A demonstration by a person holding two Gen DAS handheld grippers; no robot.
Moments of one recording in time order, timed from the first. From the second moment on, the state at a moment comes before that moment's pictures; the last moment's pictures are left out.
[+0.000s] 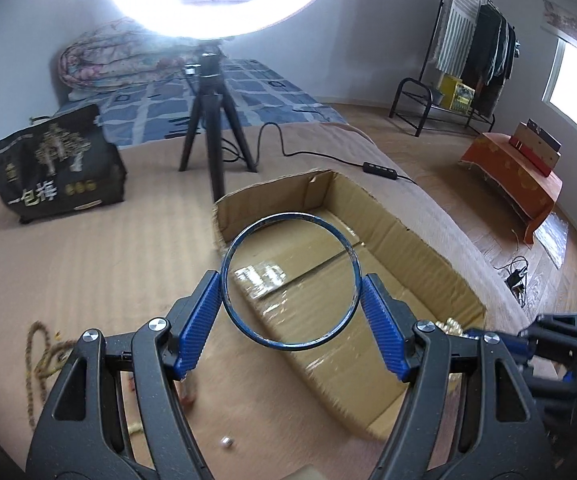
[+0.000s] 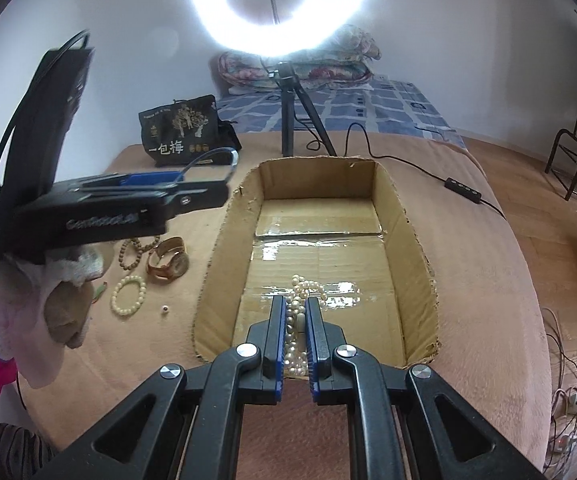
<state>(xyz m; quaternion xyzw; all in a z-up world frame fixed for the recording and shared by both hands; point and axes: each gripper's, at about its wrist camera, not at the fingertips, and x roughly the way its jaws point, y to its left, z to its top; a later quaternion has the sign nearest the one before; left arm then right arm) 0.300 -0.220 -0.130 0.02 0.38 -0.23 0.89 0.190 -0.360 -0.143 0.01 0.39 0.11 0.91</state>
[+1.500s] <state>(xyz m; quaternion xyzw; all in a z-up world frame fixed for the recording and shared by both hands) 0.238 -0.133 -0.071 0.03 0.34 -0.18 0.92 0.144 -0.321 -0.103 -0.03 0.36 0.10 0.93</state>
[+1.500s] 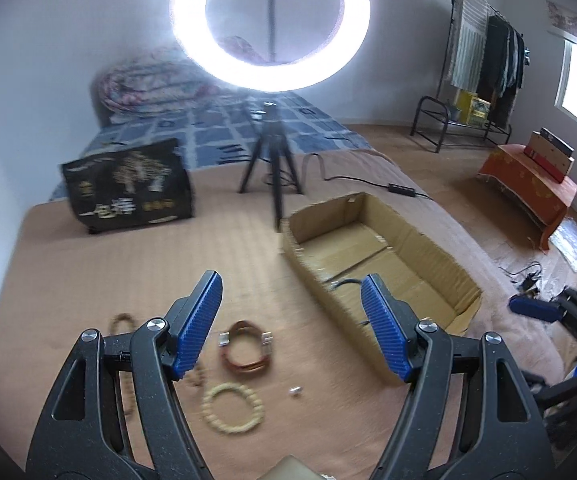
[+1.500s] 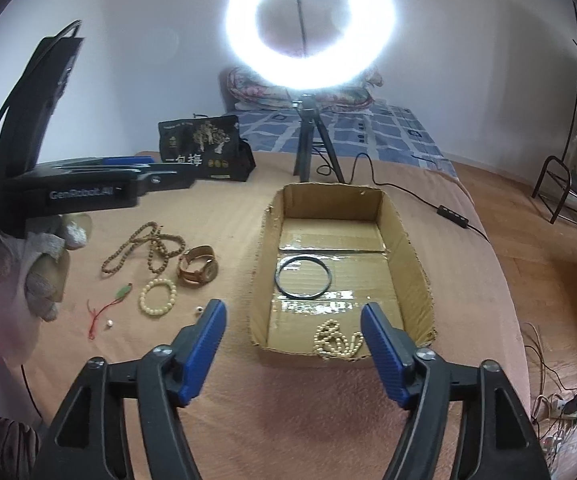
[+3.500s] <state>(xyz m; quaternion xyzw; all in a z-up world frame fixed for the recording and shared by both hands) 0.220 -0.012 -0.225 0.04 0.48 -0.19 0.86 0.221 -0.201 -0.211 -0.06 0.50 0.18 0.85</state>
